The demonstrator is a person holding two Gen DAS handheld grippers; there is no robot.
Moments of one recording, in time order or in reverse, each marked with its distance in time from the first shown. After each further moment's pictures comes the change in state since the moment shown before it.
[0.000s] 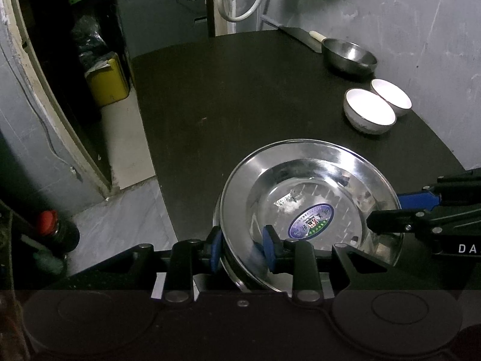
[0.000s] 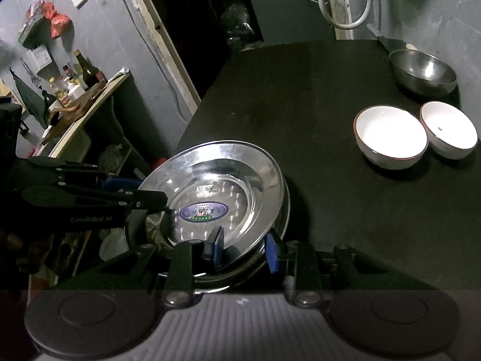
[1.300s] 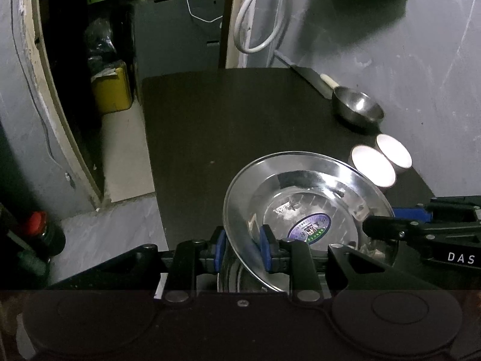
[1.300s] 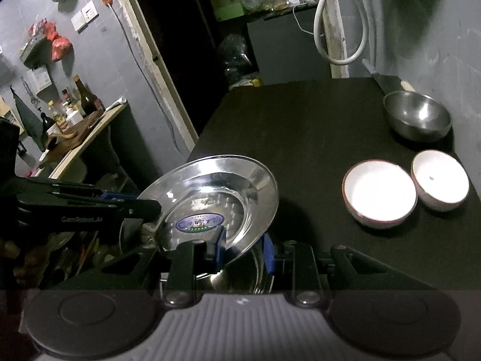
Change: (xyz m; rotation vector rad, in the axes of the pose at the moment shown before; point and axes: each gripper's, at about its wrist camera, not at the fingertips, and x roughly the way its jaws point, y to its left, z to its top) left arm -0.012 0.024 0.024 -0.109 -0.105 -0.047; right arm -0.009 -0.007 0.022 -0.011 -0.128 -0.017
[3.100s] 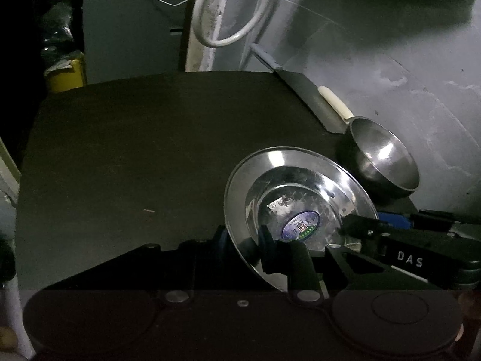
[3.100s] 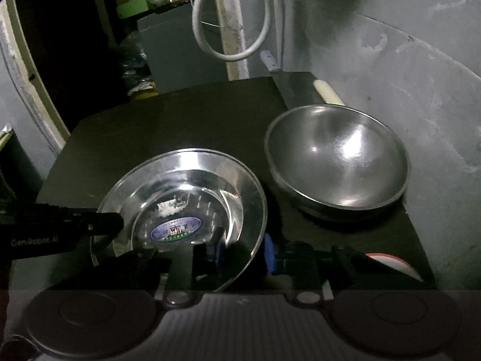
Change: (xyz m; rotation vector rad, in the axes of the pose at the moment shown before) left arm 0.192 -0.032 0.135 -0.033 0.035 -0.128; right arm 0.123 -0.132 0.101 0.117 0.017 -0.326
